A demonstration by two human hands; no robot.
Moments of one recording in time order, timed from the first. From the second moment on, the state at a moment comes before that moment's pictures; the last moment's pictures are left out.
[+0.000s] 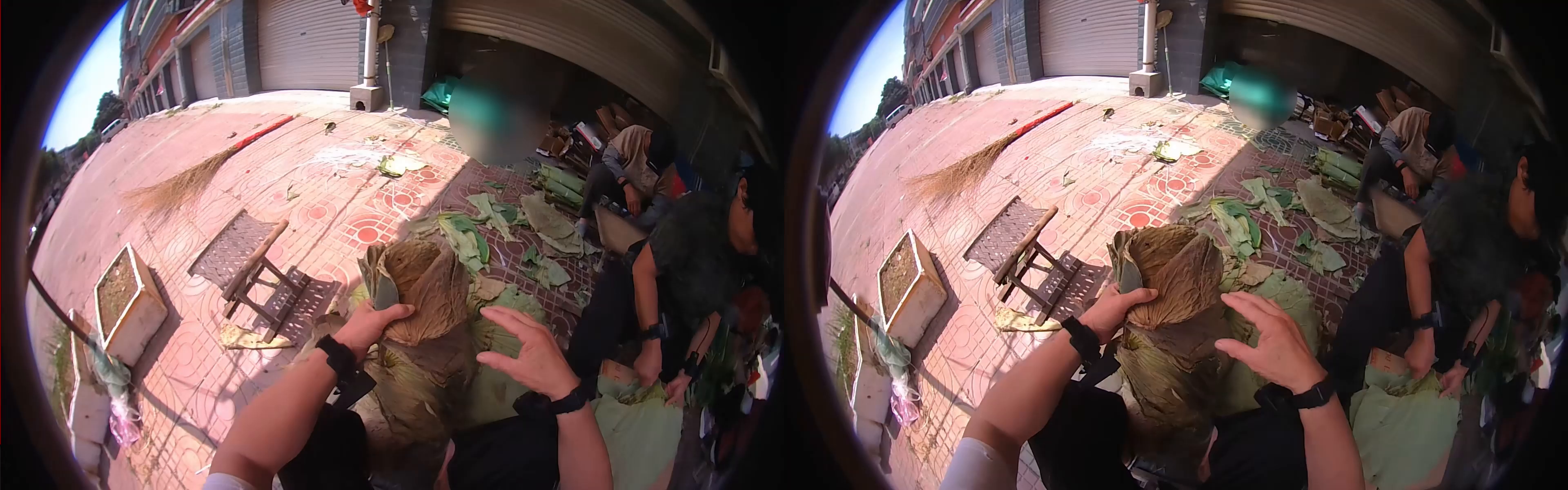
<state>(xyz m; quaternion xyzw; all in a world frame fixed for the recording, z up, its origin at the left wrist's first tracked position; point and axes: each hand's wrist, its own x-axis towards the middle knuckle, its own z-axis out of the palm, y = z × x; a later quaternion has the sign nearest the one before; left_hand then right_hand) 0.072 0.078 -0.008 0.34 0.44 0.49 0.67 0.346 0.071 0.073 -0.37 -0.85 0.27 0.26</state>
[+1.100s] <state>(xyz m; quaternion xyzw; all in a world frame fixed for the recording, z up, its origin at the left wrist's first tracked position) 0.077 0.096 -0.054 0.47 0.53 0.45 0.54 0.279 0.091 0.049 -0.31 -0.86 0.02 0.40</state>
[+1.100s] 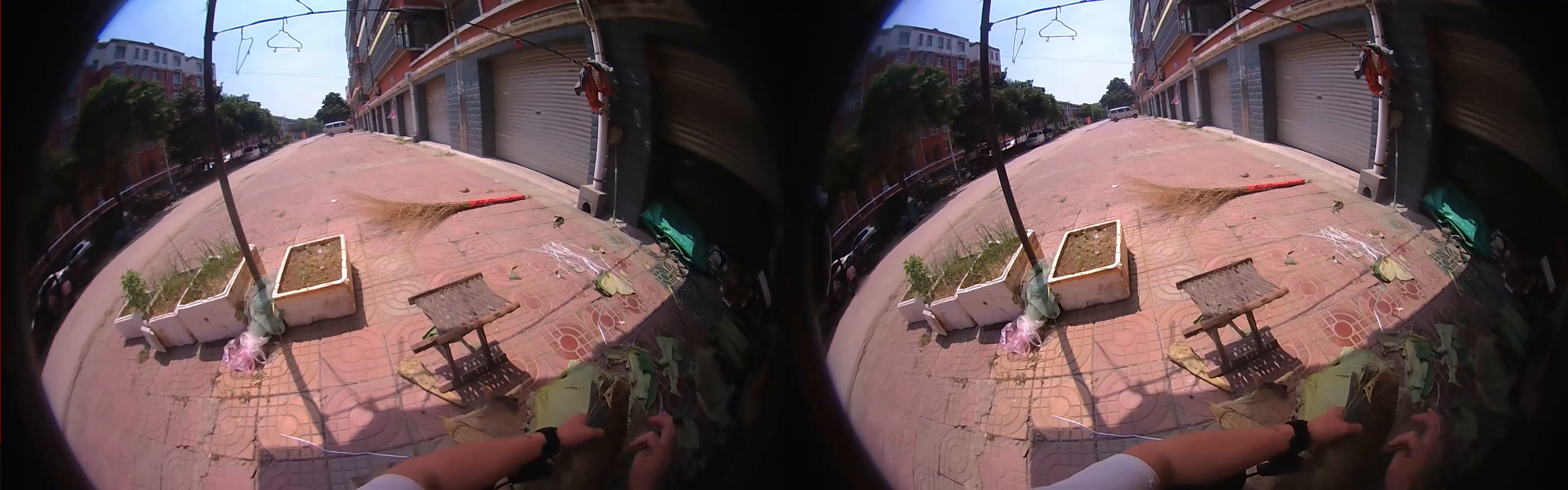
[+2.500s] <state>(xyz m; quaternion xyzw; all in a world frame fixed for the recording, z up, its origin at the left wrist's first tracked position) 0.123 0.072 -0.013 0.44 0.50 0.46 0.58 0.295 0.103 -0.005 -0.50 -0.61 0.23 0.58</state>
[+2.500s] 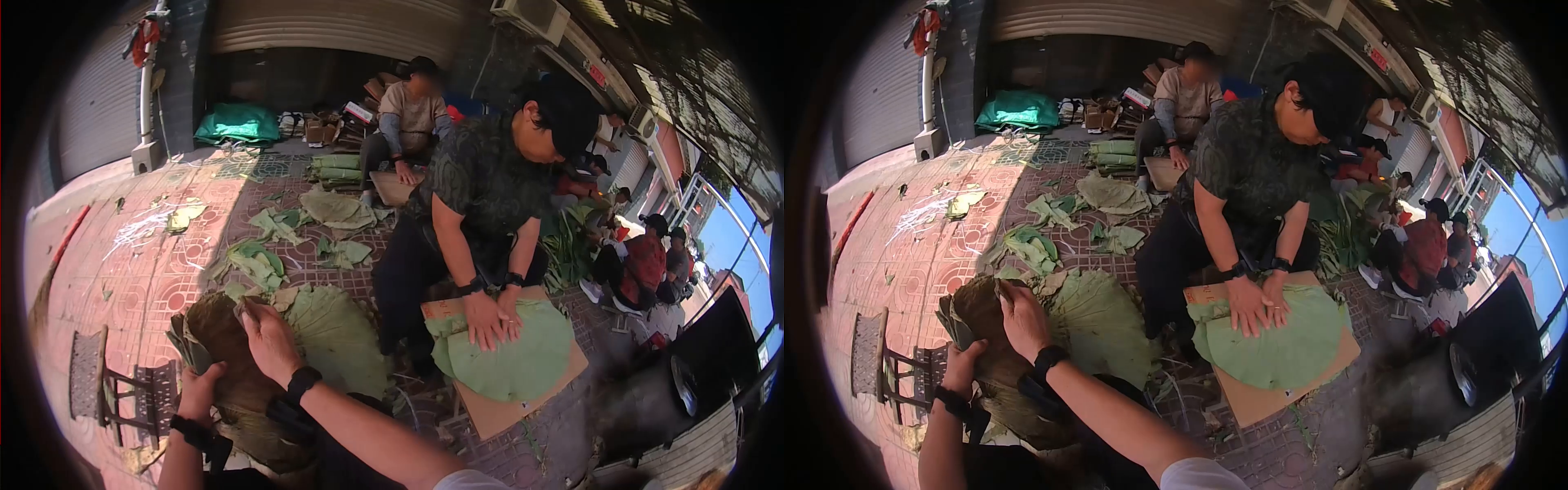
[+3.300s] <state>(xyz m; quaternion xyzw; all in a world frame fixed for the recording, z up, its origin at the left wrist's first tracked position) 0.112 0.074 -0.016 0.40 0.52 0.47 0.59 0.724 -0.205 0.028 -0.74 -0.29 0.07 0.60</state>
